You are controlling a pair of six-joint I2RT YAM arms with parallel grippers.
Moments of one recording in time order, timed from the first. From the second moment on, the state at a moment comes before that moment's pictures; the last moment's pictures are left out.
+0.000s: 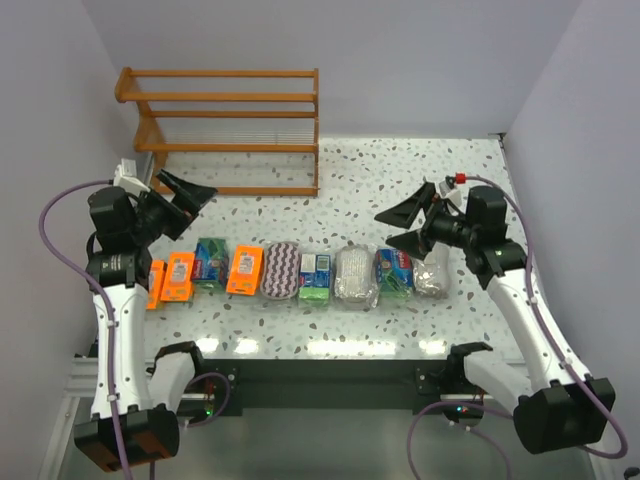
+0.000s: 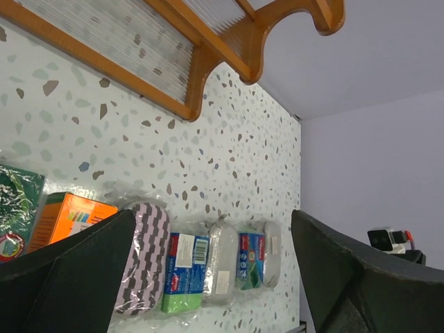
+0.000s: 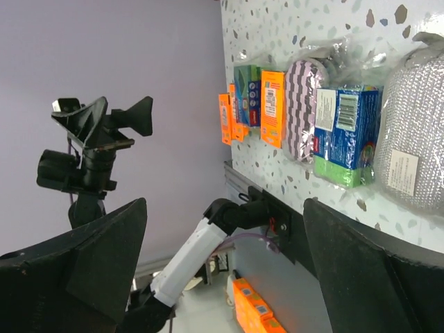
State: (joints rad) left arm 0.23 0.87 0.98 -0.48 0.52 -0.79; right arm 0.14 0.99 0.87 -0.33 -0.77 1.10
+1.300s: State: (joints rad) left arm 0.22 0.51 0.50 -0.91 0.10 -1.12; right arm 0.30 0.96 0.88 -0.80 -0.59 0.51
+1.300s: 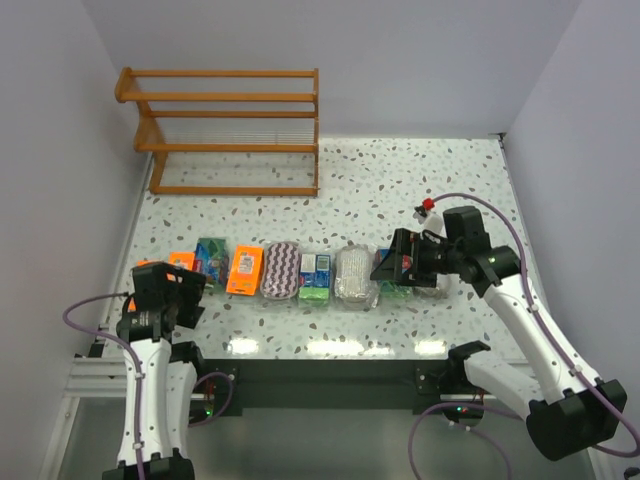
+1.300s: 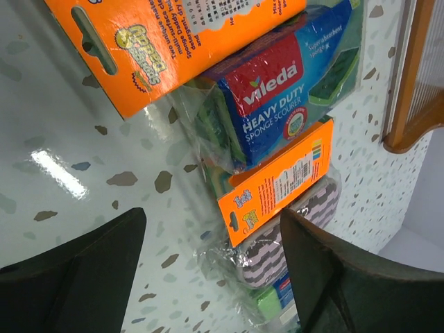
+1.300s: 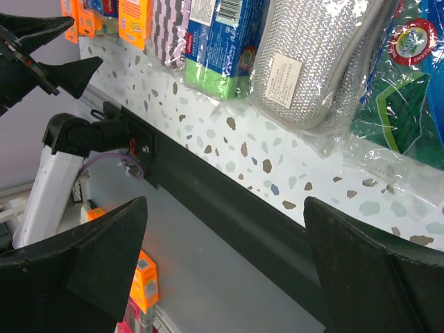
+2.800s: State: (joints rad) left arm 0.22 0.97 0.88 -0.40 0.12 -1.21; right arm 0.30 1.10 0.92 -0.72 -0.60 0.51
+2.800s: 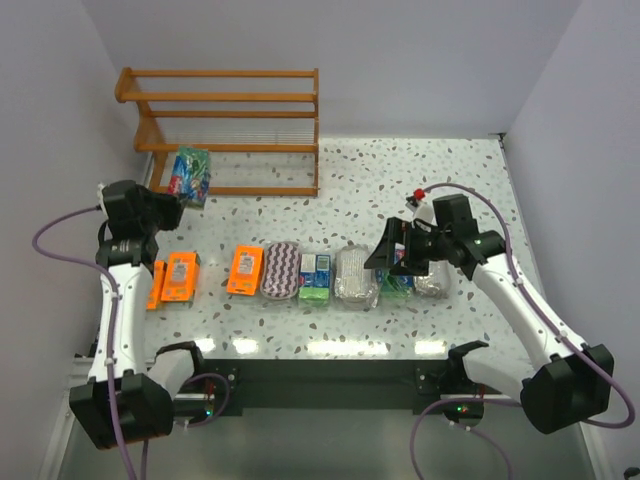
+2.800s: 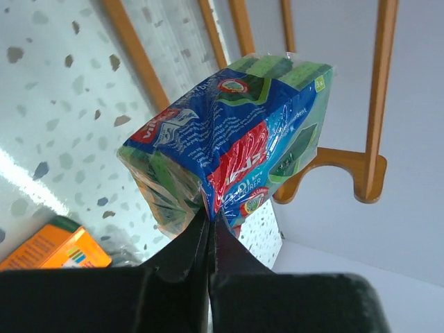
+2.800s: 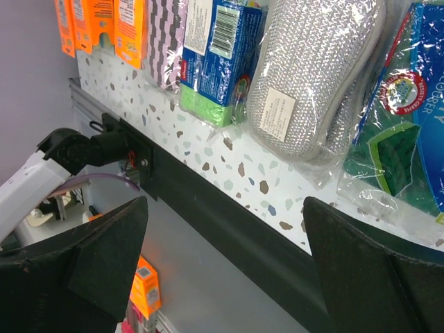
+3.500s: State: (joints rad) left arm 0.25 1.38 1.12 -0.26 0.27 -1.18; right arm 0.30 1.17 0.94 -0.67 -0.62 0.51
